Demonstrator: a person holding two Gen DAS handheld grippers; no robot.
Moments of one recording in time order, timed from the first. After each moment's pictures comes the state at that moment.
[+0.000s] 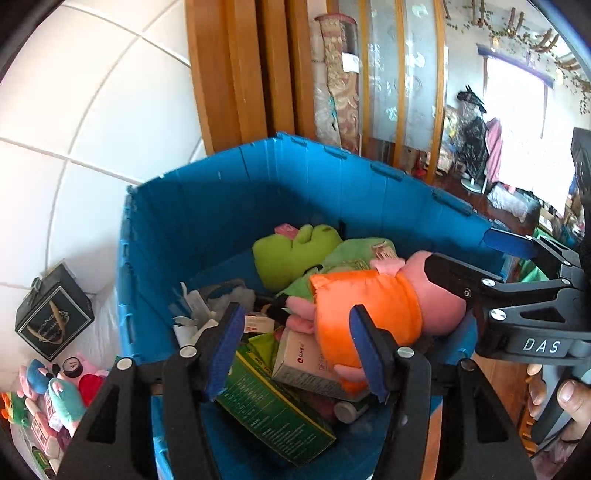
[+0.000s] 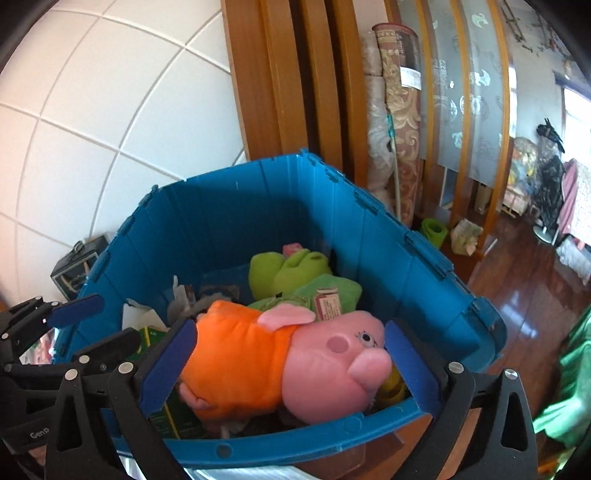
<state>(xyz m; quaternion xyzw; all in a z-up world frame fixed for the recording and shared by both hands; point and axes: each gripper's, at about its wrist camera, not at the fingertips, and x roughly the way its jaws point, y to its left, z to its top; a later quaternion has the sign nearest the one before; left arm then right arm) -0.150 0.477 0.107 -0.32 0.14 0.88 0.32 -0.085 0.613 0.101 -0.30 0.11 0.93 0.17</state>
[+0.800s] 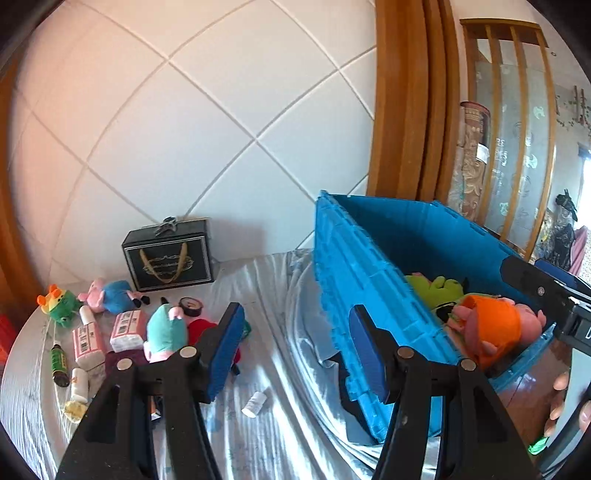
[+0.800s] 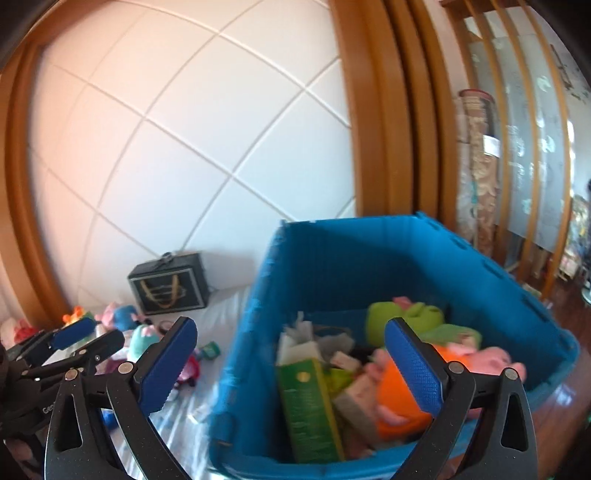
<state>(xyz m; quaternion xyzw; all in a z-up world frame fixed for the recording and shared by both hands) -0.128 0.237 0.111 -0.25 0.00 0.96 0.10 -0.105 0.435 0.130 -0.21 0.05 0.98 0.04</state>
